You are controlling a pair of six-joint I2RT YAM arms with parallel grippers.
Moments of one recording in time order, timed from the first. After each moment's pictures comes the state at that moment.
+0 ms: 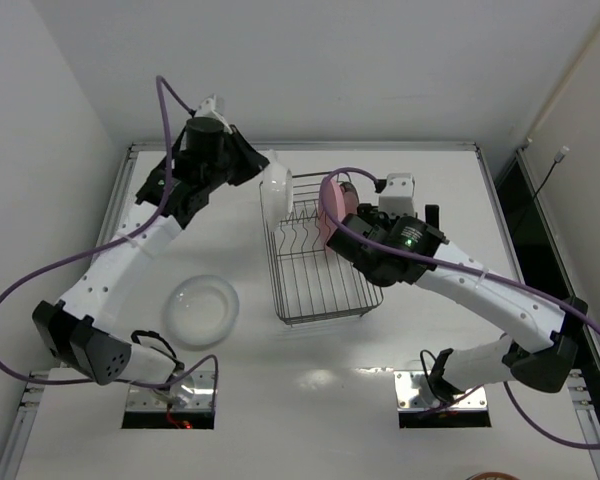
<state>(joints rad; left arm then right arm) -0.44 1.39 1.58 -0.51 -0.05 -0.75 0.98 1.36 1.43 -1.35 1.18 0.89</state>
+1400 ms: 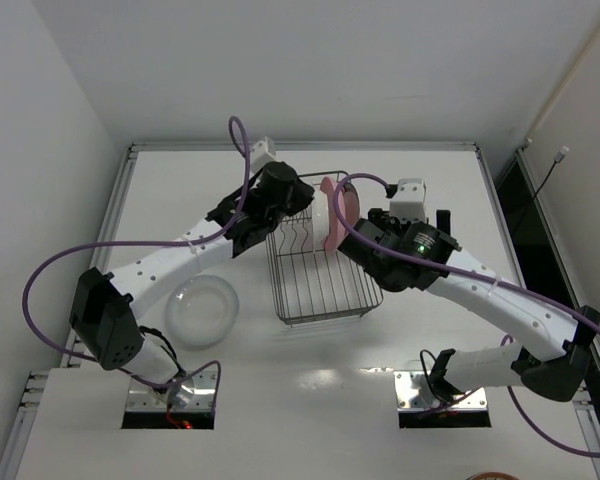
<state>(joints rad) -0.75 1.51 1.34 -0.21 -0.38 -1.00 0.96 1.28 1.35 -1.35 1.18 0.87</state>
